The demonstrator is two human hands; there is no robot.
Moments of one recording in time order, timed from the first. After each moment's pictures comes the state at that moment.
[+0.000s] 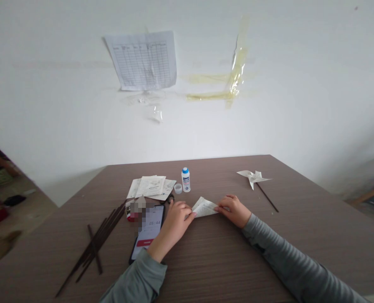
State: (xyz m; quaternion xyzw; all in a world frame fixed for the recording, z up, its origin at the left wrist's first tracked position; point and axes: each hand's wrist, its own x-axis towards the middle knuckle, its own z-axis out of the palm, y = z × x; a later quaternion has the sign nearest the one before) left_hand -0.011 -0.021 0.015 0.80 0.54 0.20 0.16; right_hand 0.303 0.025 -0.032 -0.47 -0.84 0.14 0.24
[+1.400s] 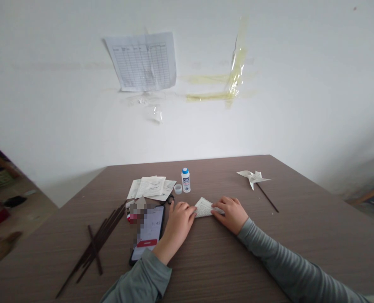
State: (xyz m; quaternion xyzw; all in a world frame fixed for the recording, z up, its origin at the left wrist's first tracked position) left_hand 0.002 -0.028 0.006 0.81 0.55 0.17 0.05; right_hand 0.277 -0.001 -0.029 -0.55 -0.81 0.01 0.20
